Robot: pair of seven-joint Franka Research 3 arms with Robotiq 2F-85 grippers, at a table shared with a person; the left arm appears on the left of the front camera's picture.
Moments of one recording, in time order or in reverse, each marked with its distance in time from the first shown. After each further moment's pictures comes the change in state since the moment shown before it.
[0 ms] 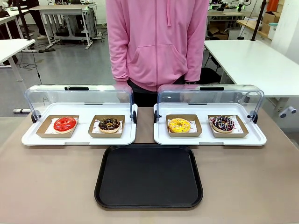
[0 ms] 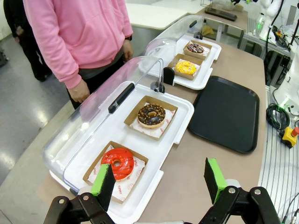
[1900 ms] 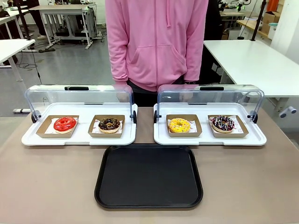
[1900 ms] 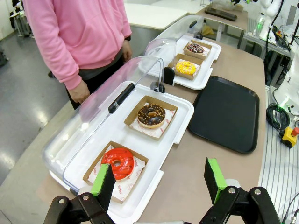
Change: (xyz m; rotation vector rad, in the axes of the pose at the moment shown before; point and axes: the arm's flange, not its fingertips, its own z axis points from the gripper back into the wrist) left arm 0.000 0.000 0.000 0.000 0.000 0.000; right arm 0.000 0.000 0.000 0.000 0.000 0.000
